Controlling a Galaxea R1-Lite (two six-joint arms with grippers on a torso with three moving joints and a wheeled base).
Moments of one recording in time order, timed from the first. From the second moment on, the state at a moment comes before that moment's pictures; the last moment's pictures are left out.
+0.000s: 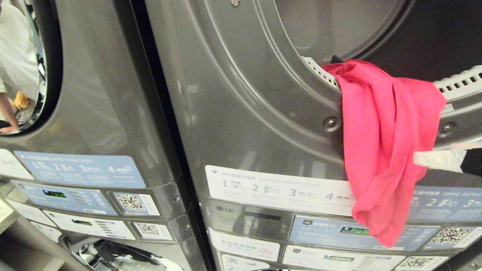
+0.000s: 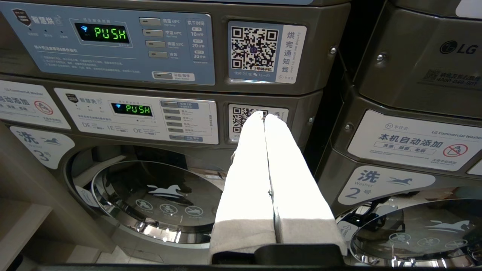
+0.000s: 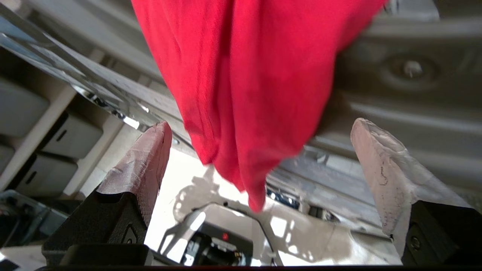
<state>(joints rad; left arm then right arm) 0.00 0.00 0.00 0.00 0.00 0.00 0.52 1.12 -1.24 0.54 -0.08 0.22</state>
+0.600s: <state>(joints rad) 0.00 0.00 0.00 0.00 0.00 0.00 0.52 1.19 -1.23 0.47 -0.01 0.22</state>
